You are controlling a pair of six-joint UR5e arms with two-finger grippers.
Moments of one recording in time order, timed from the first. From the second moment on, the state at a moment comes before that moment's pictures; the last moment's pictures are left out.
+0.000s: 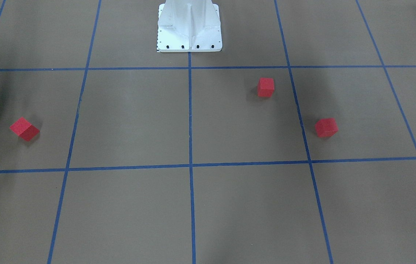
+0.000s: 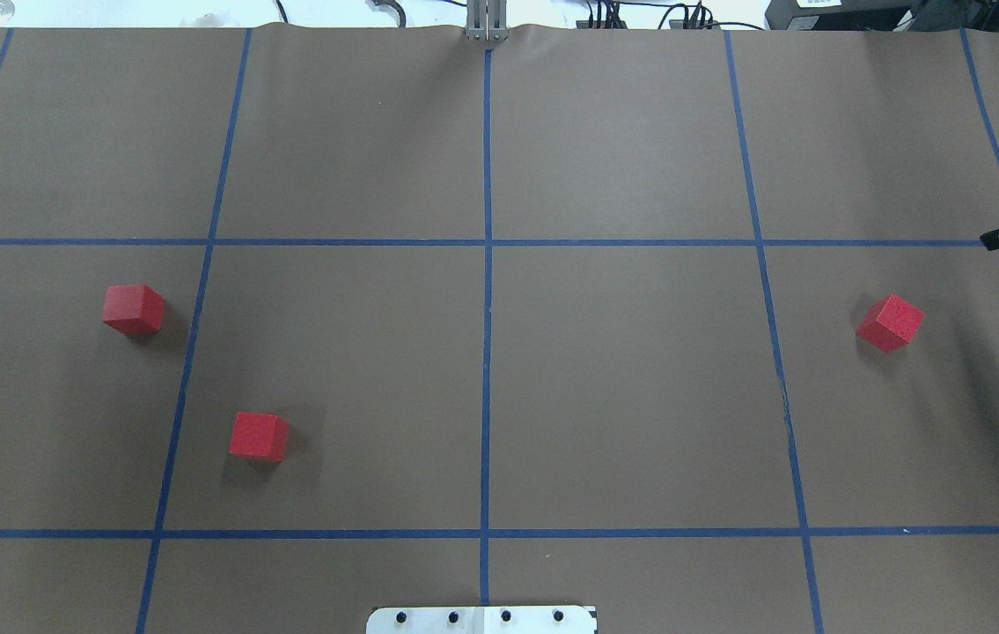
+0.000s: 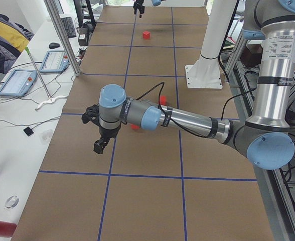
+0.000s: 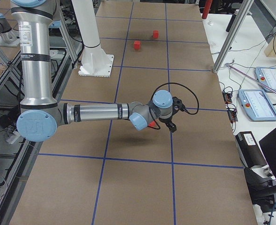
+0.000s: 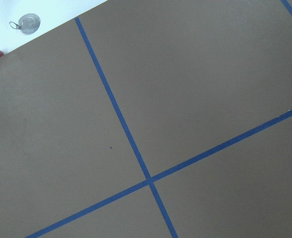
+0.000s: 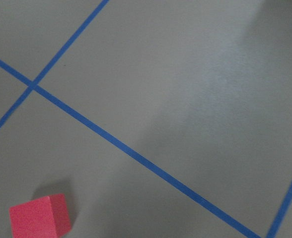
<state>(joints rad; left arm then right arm) -1.57 -1.64 -1.73 -1.68 -2.30 0.23 1.26 -1.57 1.60 -0.97 2.38 0.01</state>
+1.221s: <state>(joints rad) -1.57 -1.63 -1.72 -1.70 -2.30 0.23 0.97 -1.62 1.64 -0.96 2.21 0.14</state>
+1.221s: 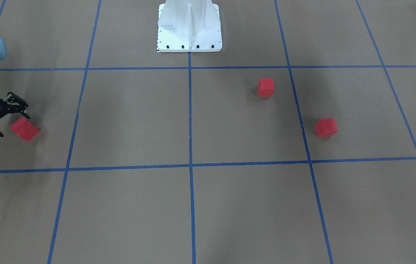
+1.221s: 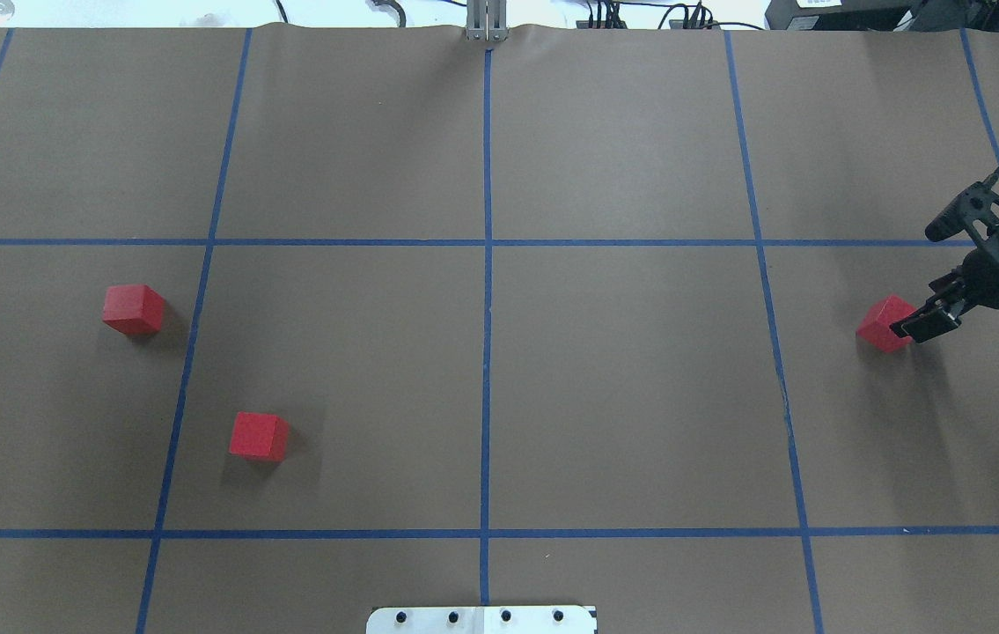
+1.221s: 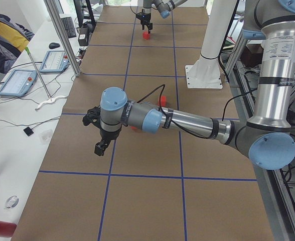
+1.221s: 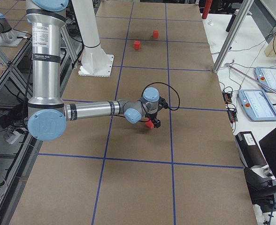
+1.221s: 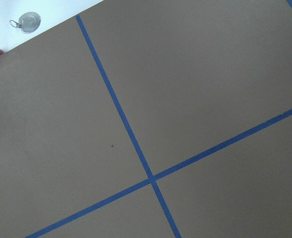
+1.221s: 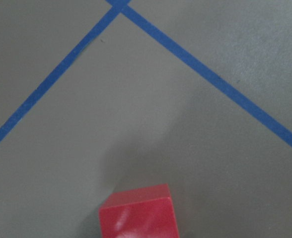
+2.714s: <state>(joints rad) -1.57 -1.63 -1.72 -1.70 -2.30 0.23 0.85 -1.22 1.71 -1.31 2.20 0.70</state>
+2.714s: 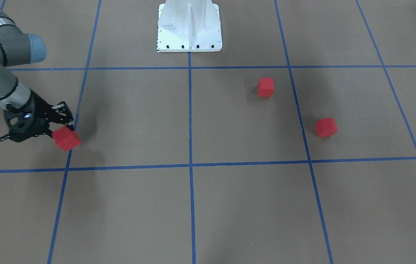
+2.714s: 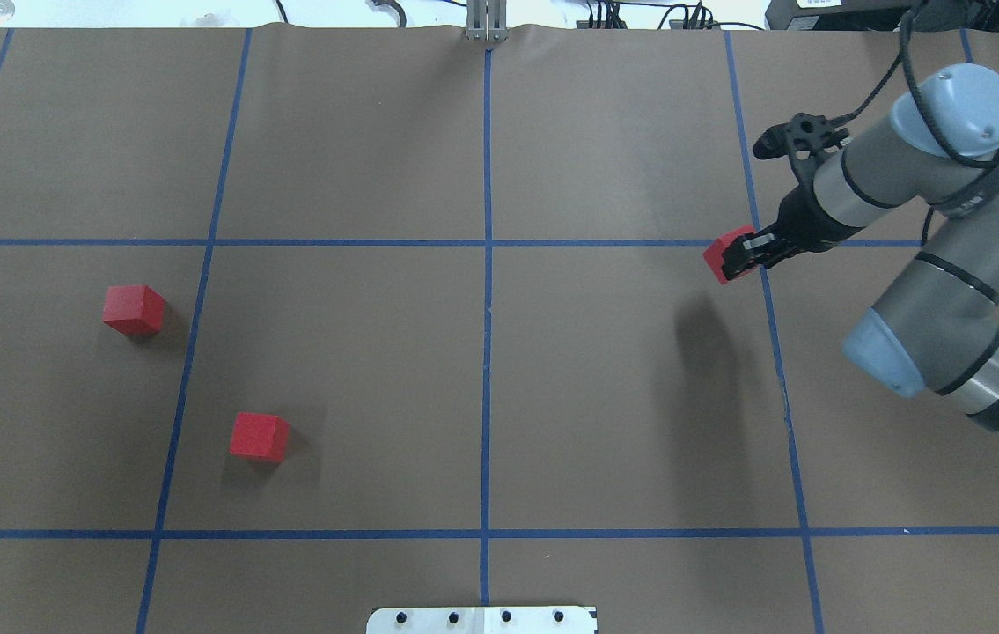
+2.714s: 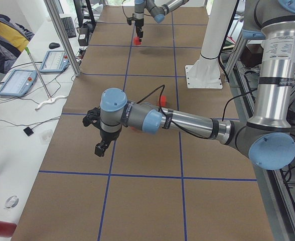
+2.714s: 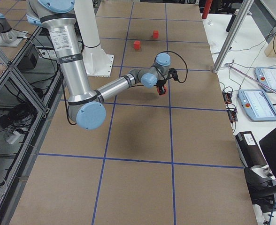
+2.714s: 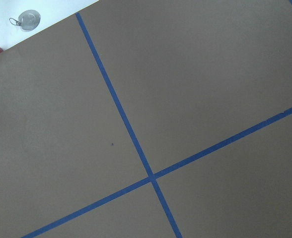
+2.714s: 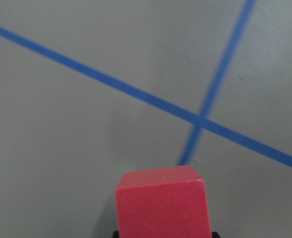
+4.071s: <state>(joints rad) -1.57 -1.63 -1.71 -1.70 -2.30 0.23 0.52 -0.65 1.33 -1.53 1.90 1.29</state>
